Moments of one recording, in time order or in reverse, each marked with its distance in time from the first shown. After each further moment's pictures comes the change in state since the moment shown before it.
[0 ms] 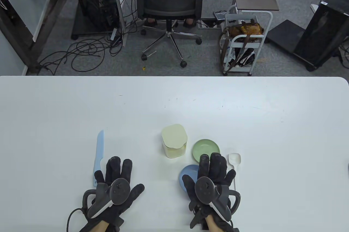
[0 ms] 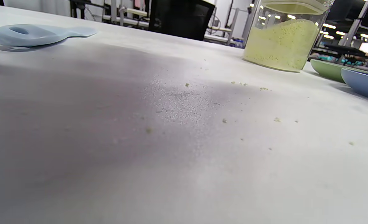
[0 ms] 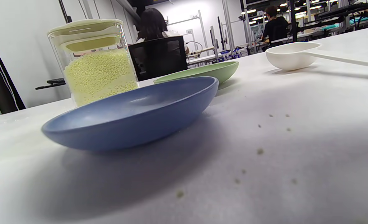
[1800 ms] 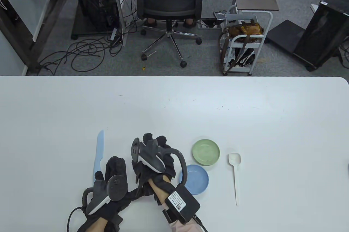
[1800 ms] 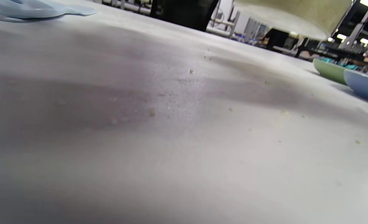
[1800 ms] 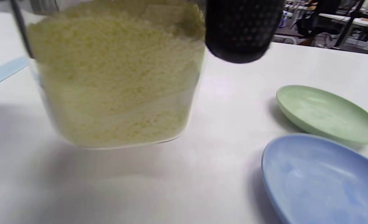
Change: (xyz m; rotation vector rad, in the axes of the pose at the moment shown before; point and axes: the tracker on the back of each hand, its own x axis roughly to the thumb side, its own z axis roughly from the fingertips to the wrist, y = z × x) left_hand -0.009 -0.004 -0.005 -0.007 -0.020 0.077; right_hand 0.188 0.002 -0.058 0.408 -0.089 0.351
